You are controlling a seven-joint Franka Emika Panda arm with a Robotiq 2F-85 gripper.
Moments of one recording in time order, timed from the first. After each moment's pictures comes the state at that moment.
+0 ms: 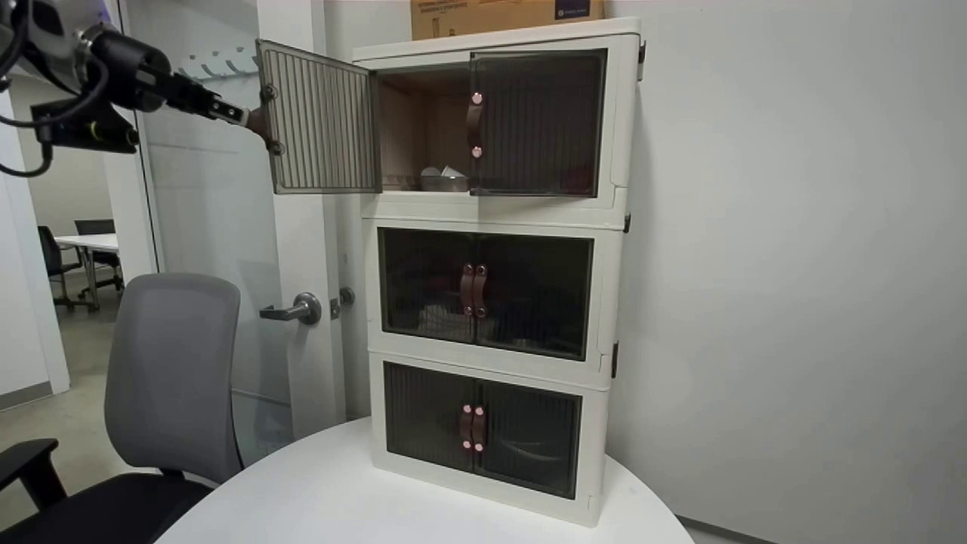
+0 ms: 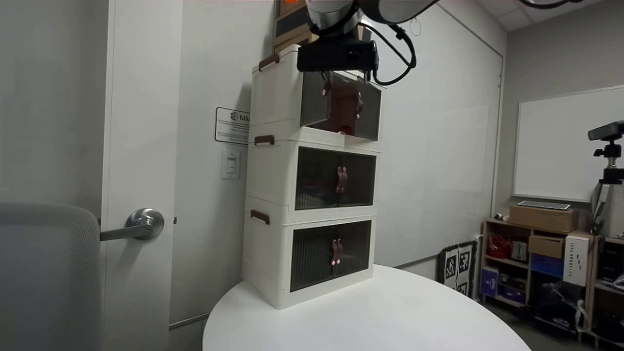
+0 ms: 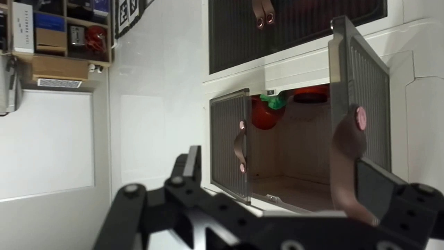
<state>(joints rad) 0.30 0.09 0.36 -1.70 -1.29 1.67 1.83</state>
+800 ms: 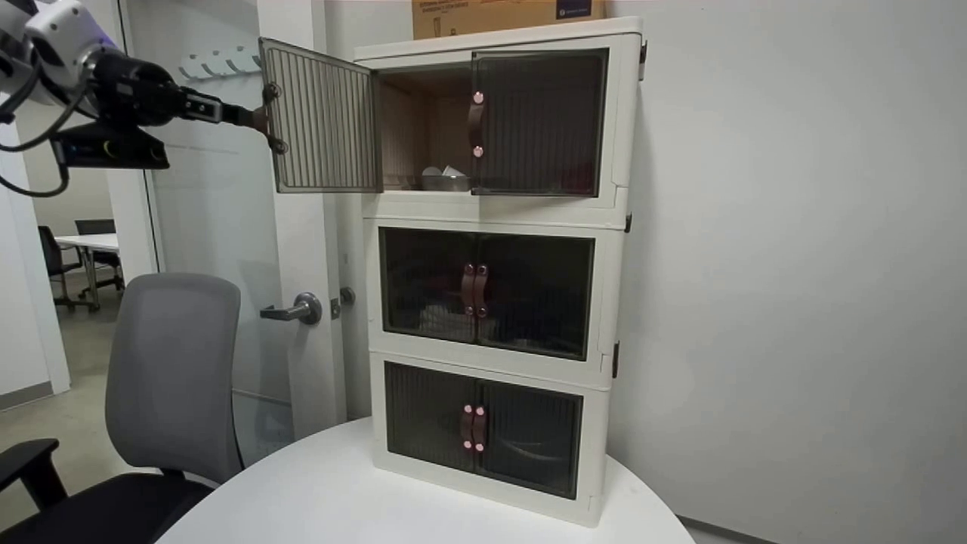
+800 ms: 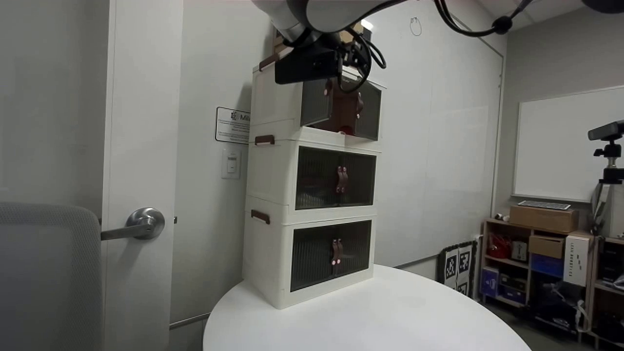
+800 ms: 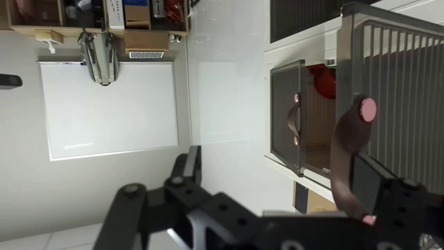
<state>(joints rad) 0.46 0.37 0.33 -1.39 -1.41 1.23 1.90</state>
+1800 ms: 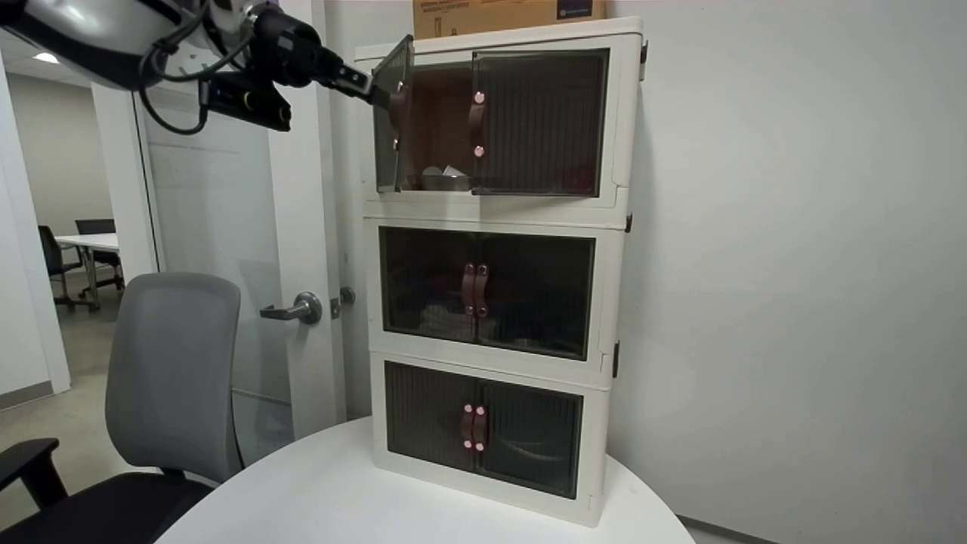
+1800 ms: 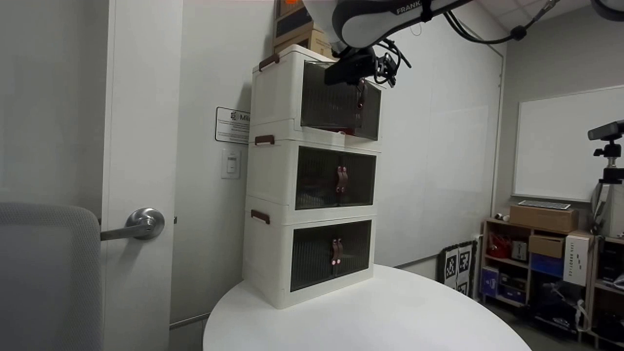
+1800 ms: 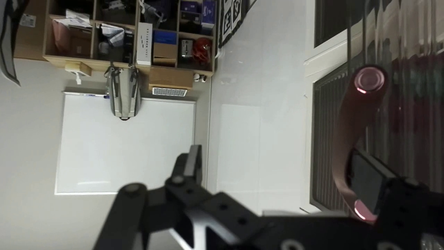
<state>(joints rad) 0.24 0.32 0.19 -1.29 -1.23 1.47 1.65</state>
